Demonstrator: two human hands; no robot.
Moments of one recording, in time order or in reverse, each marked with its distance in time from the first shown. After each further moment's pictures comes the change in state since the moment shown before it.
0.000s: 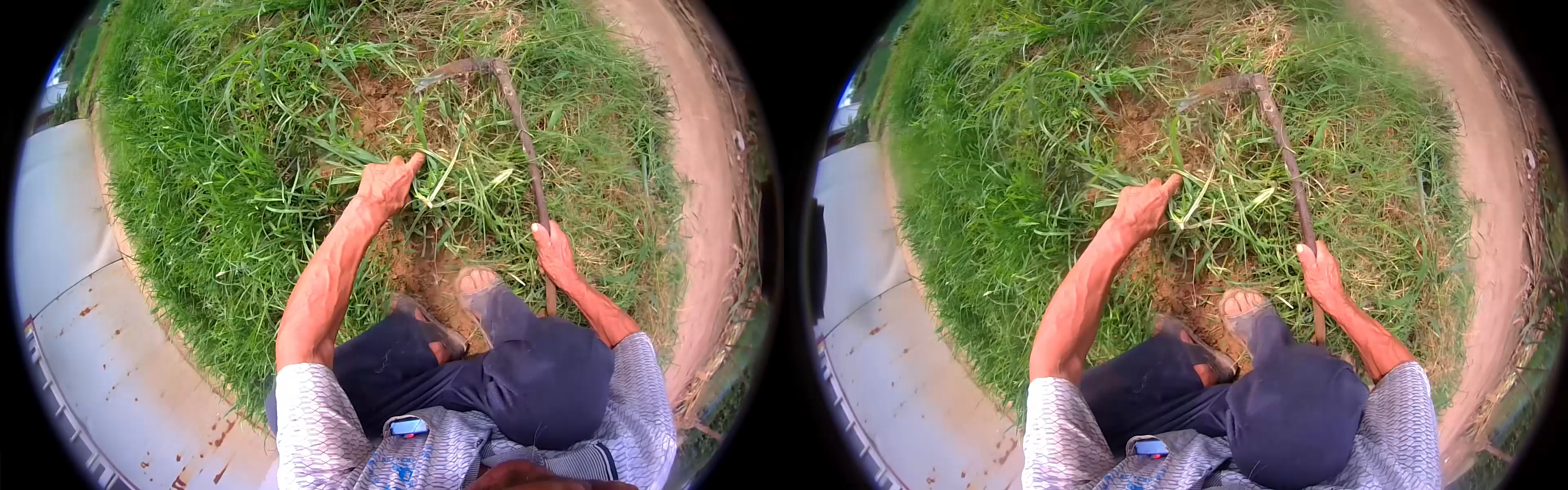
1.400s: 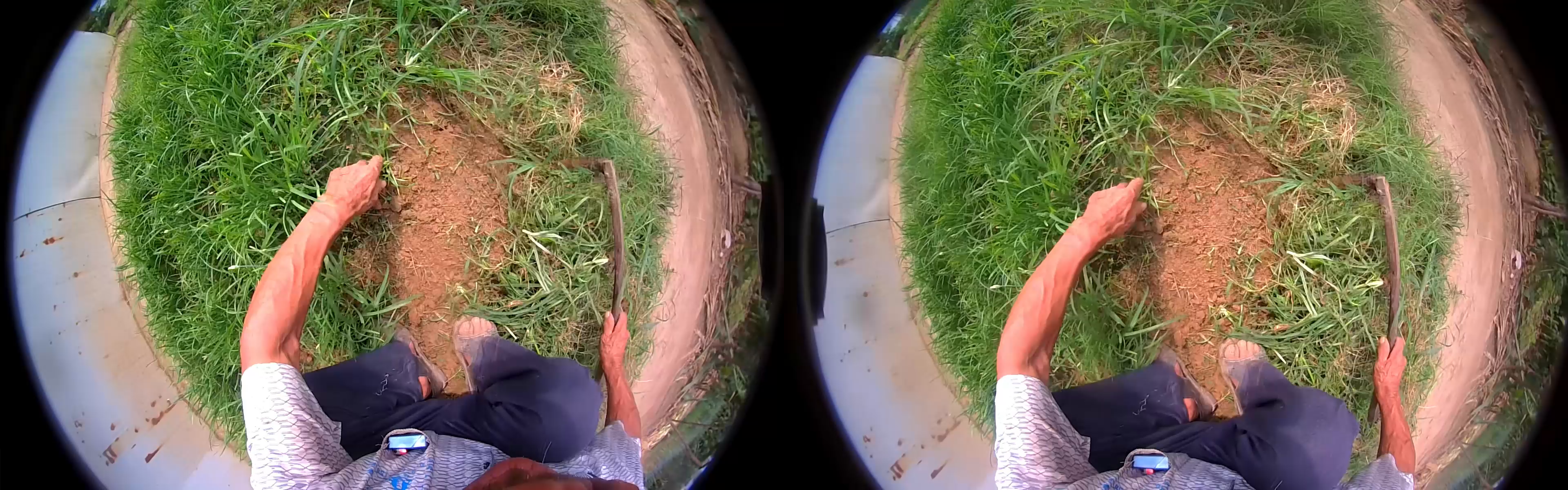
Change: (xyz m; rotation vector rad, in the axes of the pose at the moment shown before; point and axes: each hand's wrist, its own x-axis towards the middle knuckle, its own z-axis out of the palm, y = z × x) left_hand -0.038 -0.132 0.018 -0.182 0.198 -0.263; right_hand -0.045 0.018 -0.141 -0.612 0.433 -0.189
